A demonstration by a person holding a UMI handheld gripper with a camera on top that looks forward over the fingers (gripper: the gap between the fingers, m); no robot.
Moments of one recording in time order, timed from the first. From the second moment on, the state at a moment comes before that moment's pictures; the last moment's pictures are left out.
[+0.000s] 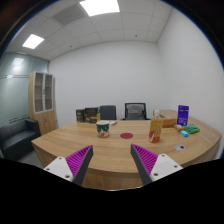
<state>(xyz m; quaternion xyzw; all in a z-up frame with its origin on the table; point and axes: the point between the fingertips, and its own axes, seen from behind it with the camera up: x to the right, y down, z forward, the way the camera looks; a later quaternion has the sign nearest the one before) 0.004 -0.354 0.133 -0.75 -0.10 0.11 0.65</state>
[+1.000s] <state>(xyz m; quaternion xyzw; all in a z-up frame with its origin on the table) 0.172 0.024 0.084 -0.76 -0.01 0.02 0.64</state>
